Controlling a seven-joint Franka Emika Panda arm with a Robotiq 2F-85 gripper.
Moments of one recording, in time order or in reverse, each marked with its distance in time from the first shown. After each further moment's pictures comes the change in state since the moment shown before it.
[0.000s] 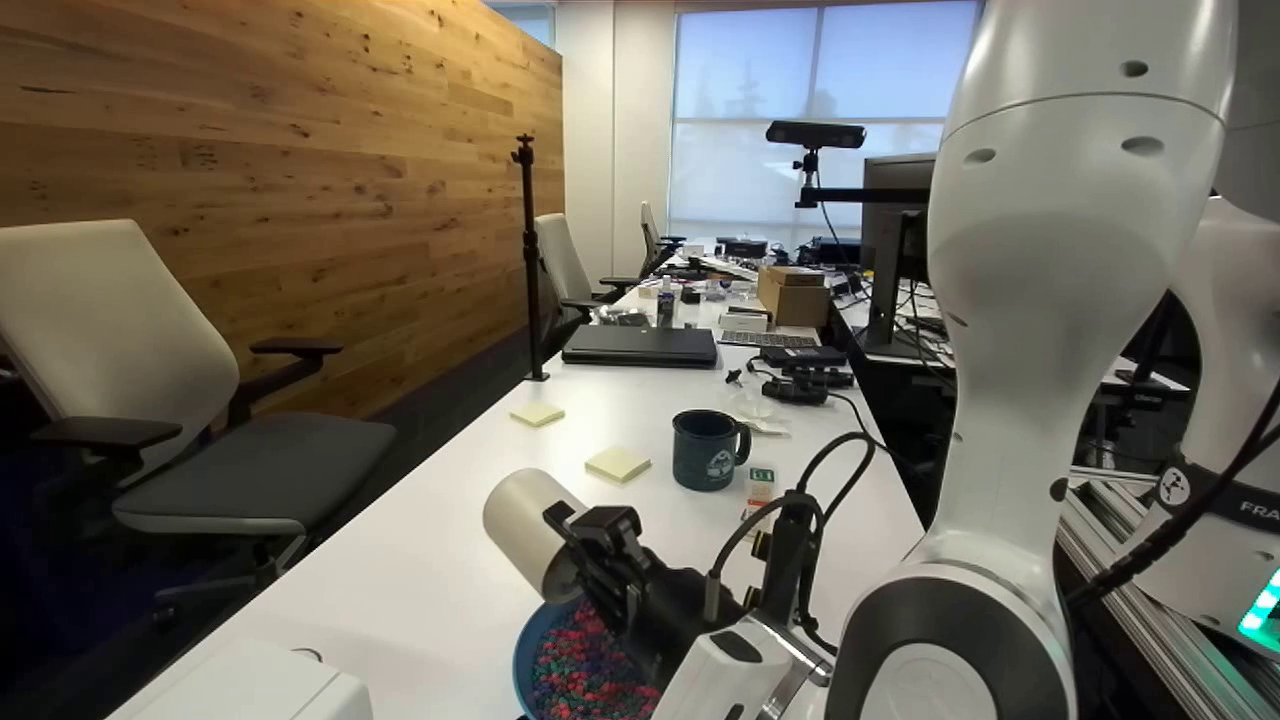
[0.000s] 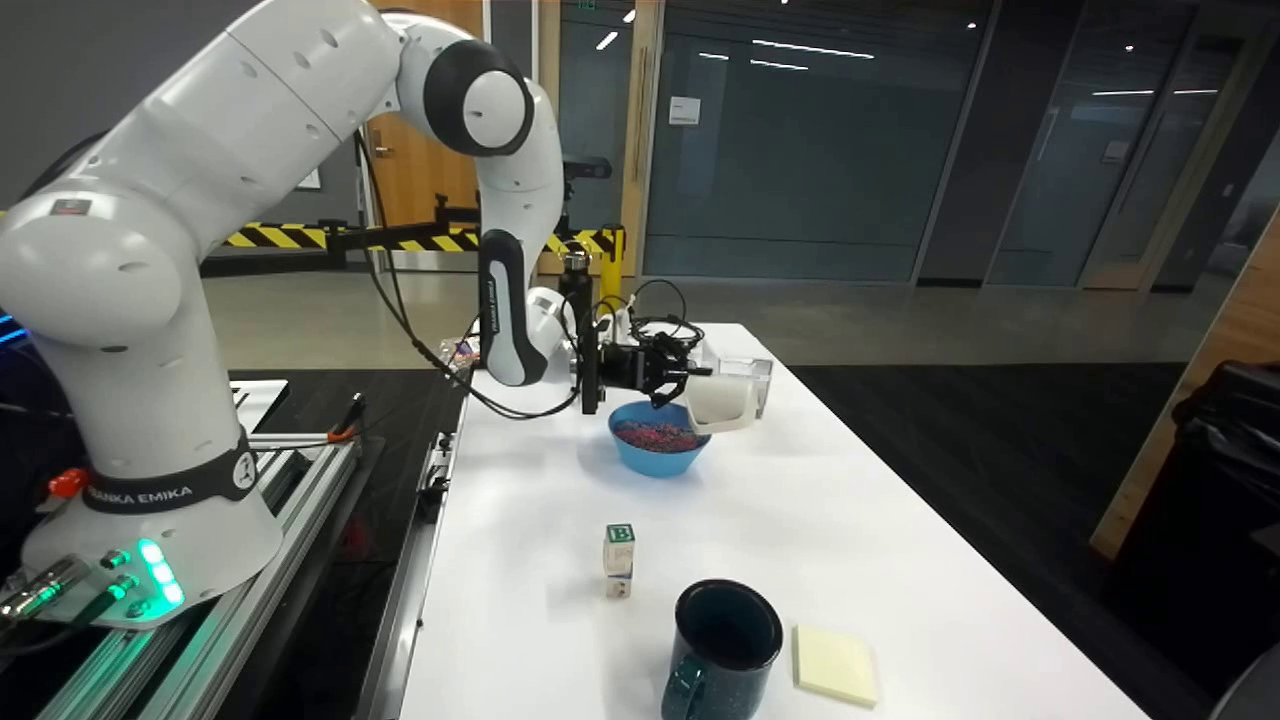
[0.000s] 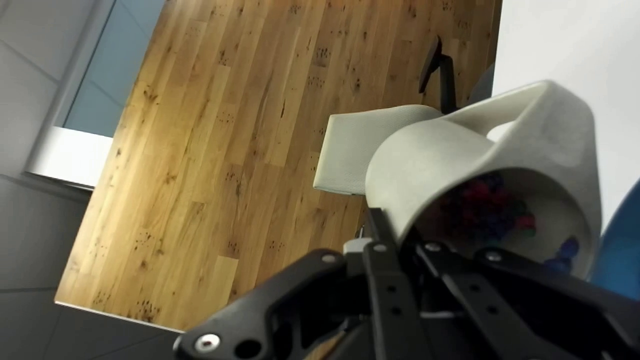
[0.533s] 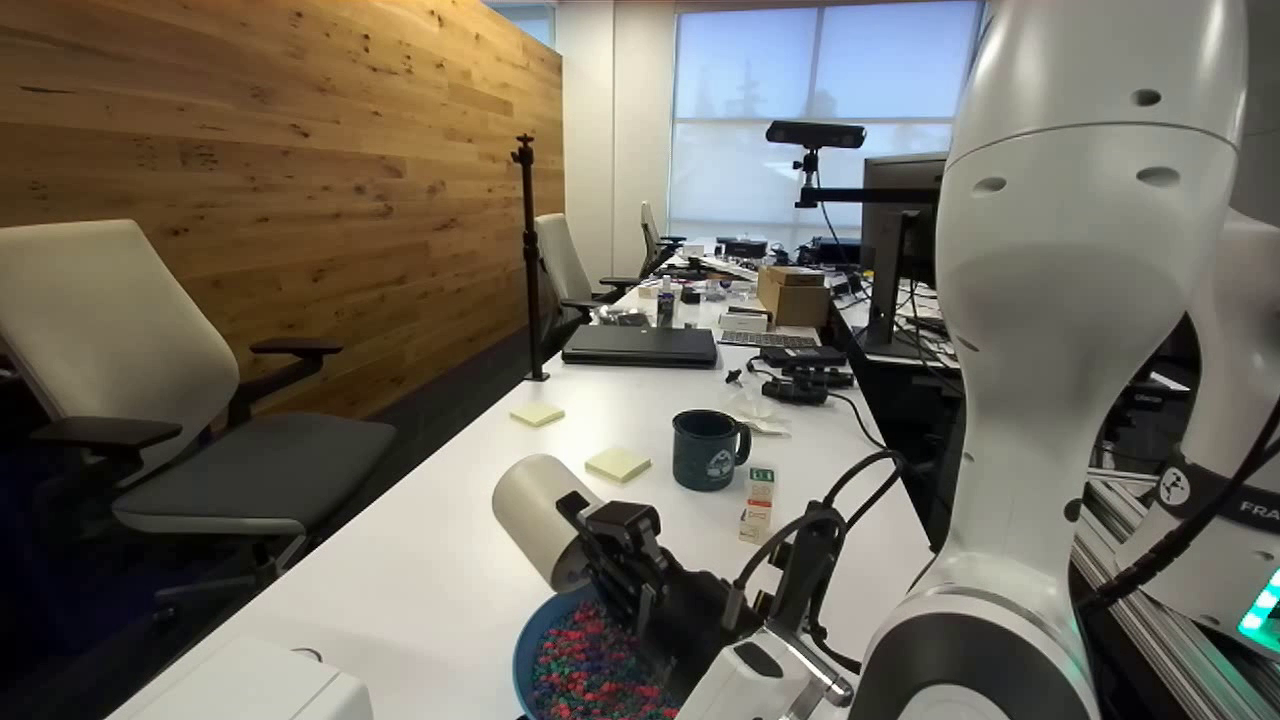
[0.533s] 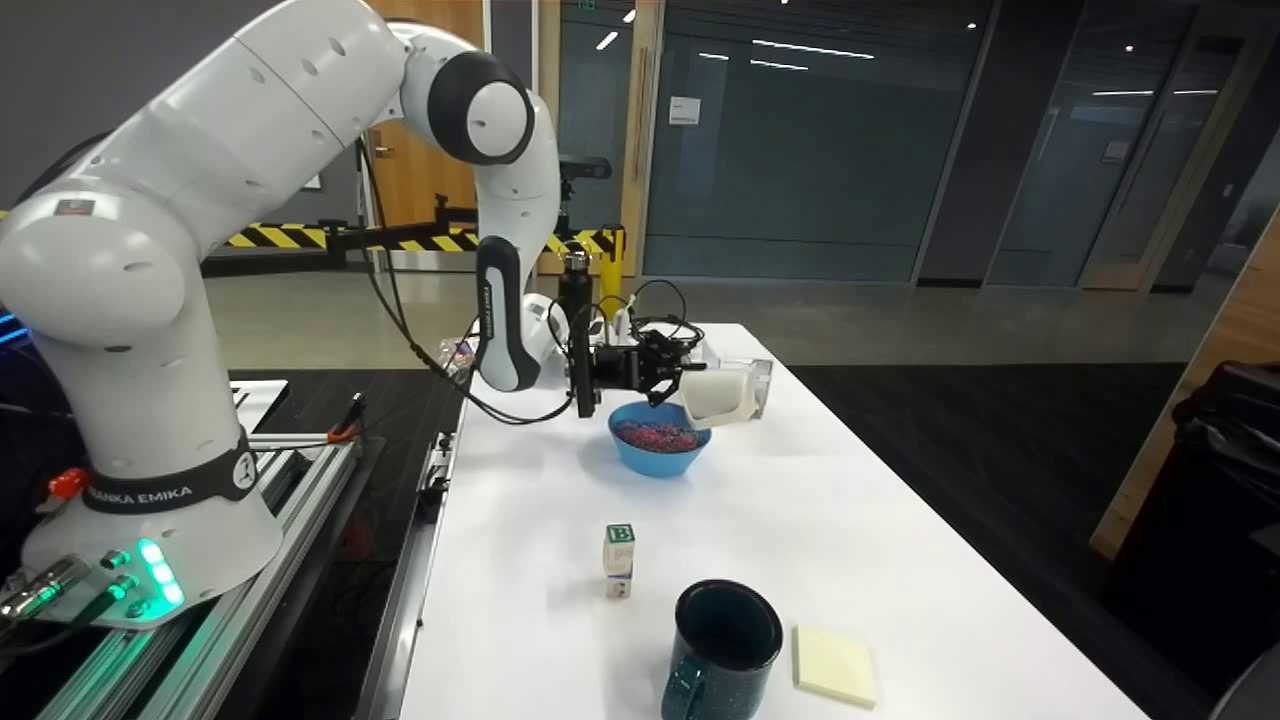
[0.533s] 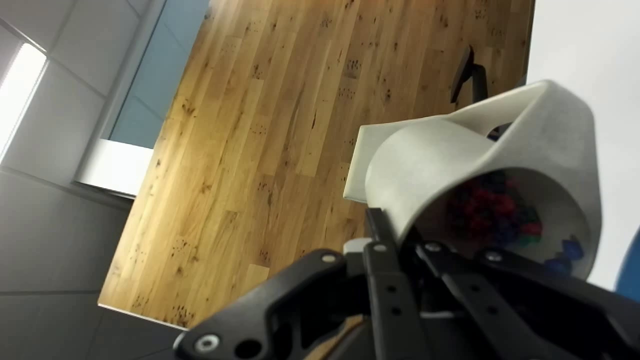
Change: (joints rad) arm 0.020 0.027 0.000 -0.001 -0.003 -0.106 0.041
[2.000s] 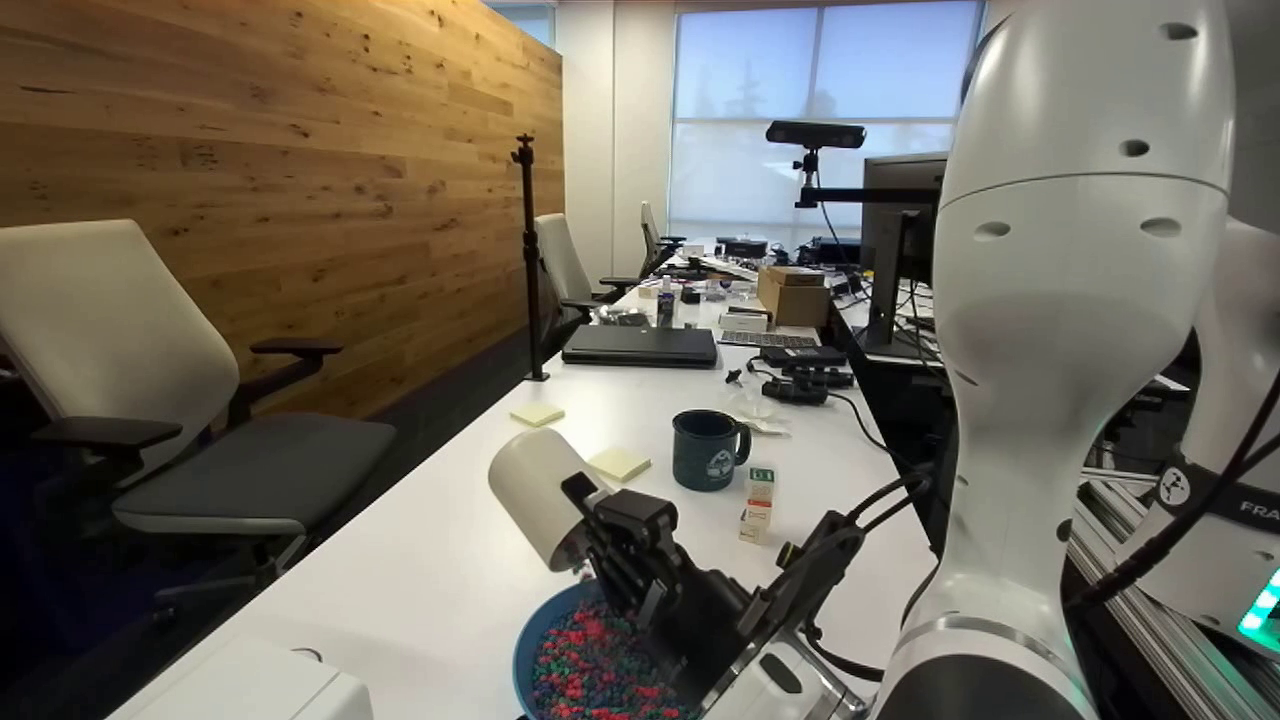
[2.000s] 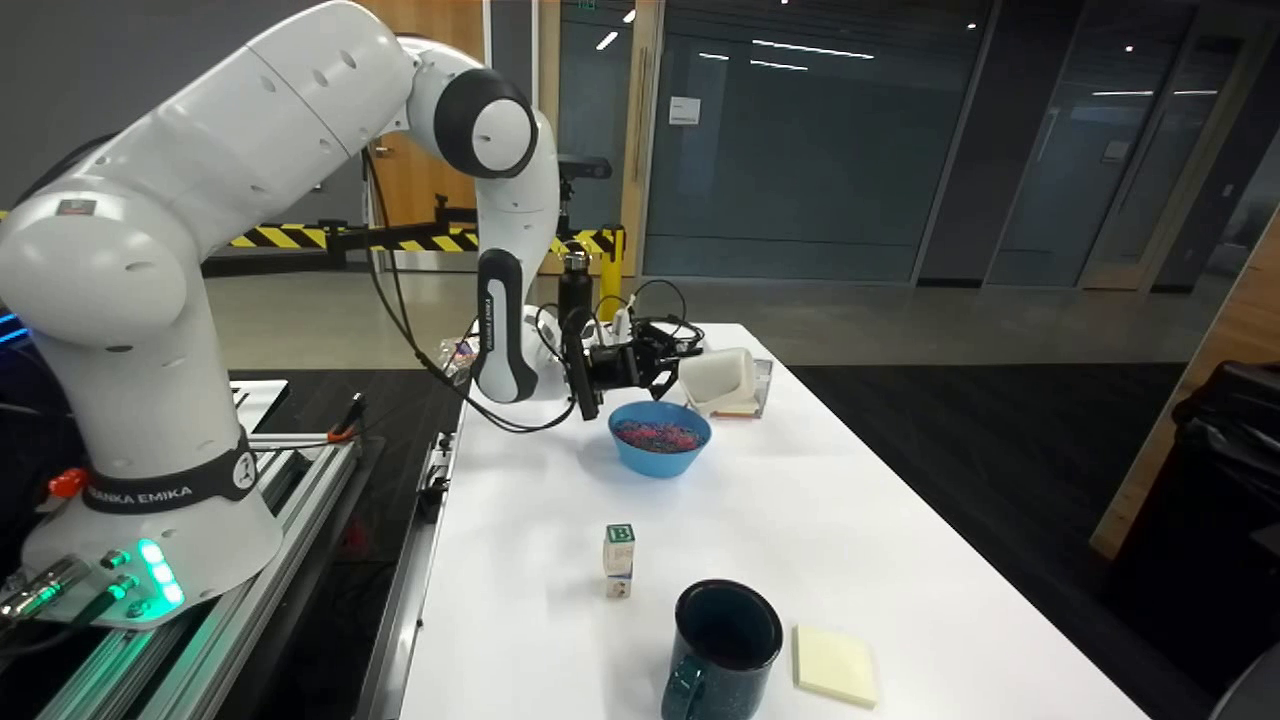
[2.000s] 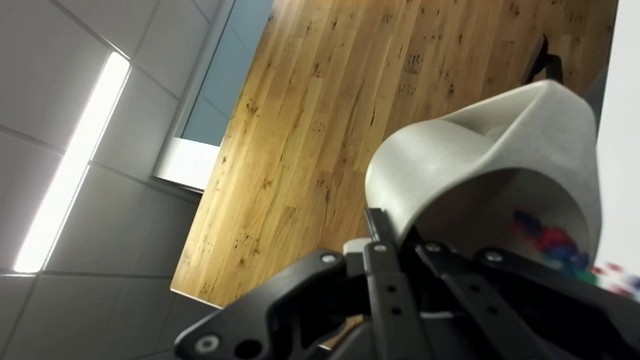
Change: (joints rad) arm 0.007 0.043 -0.001 0.000 -0.079 -0.156 0.039
